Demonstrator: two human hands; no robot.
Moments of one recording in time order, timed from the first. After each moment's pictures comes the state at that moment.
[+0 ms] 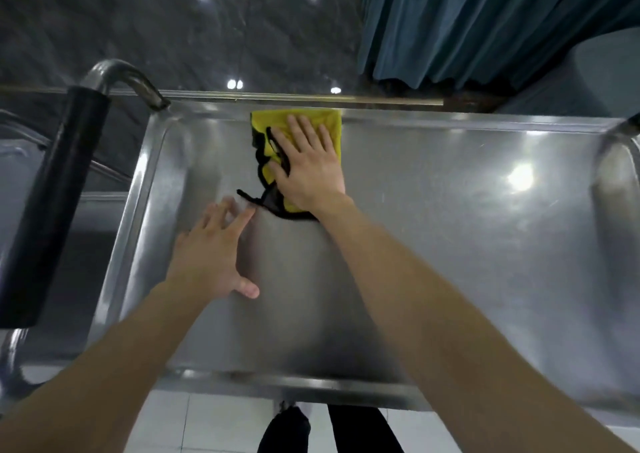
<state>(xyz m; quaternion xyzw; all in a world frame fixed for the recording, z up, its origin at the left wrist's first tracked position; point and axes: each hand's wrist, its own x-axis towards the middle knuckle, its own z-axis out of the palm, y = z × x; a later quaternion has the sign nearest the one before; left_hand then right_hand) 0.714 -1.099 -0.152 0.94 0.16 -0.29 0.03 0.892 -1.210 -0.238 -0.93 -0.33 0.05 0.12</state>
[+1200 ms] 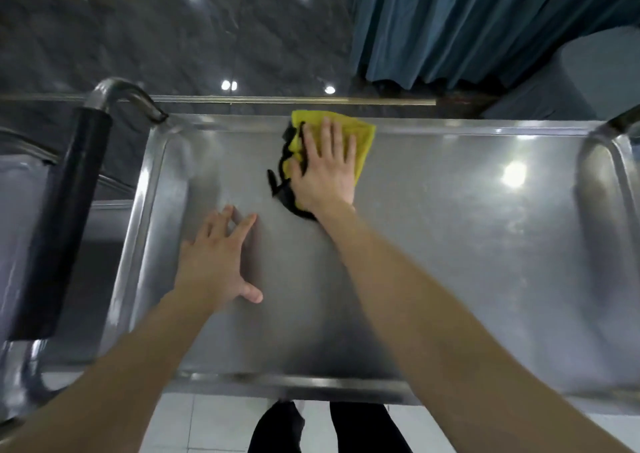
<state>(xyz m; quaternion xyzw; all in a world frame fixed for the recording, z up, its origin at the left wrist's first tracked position) 0.718 -1.100 -0.155 0.95 0.15 -0.29 0.03 0.897 -1.227 -0.236 -0.98 -0.18 0.03 0.11</state>
